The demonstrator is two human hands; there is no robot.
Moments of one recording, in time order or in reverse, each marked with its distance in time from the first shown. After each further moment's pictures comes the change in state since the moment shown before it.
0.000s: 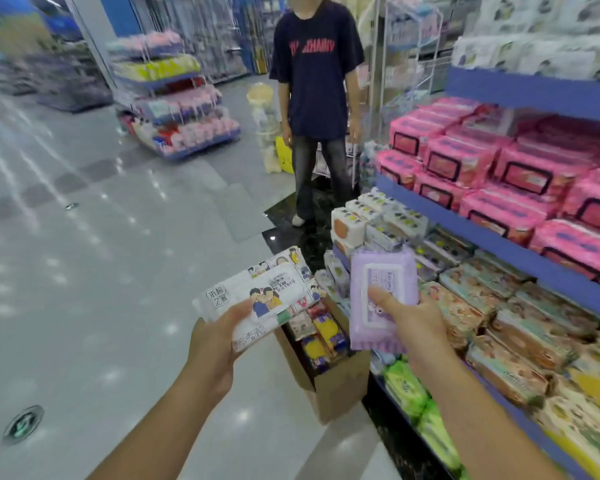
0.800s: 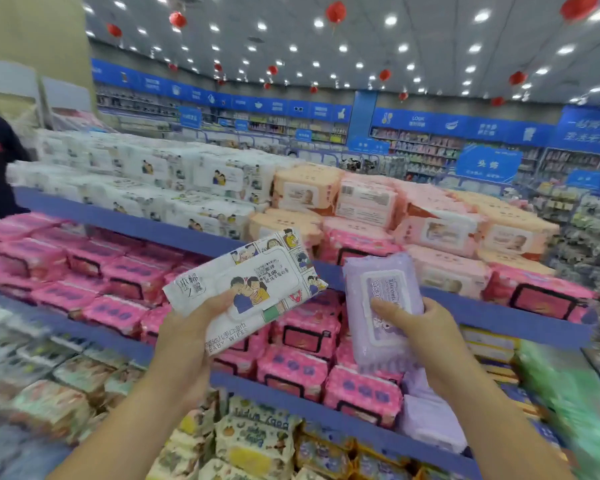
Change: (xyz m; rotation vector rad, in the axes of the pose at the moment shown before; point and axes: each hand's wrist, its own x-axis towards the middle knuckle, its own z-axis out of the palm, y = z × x) left_hand -0.488 -0.096 0.542 -0.263 -0.990 0.040; right_hand -0.324 -0.229 -0.712 -0.118 0.612 -0.418
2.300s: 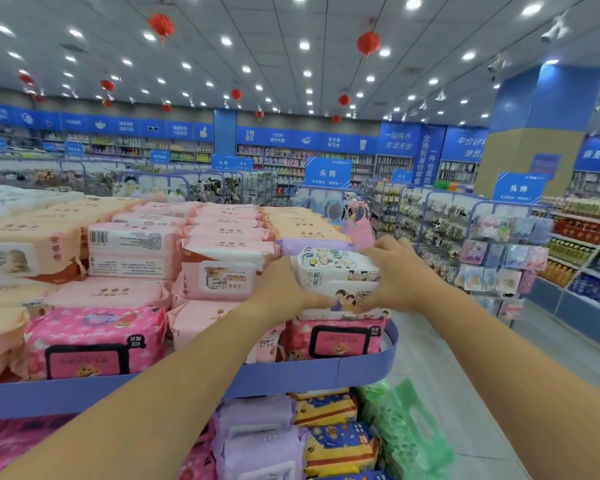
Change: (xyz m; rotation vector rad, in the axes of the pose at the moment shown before) left_hand 0.181 -0.226 0.438 0.941 -0.772 0.113; right_hand 0.216 -0.051 -0.349 -1.463 0.138 -0.185
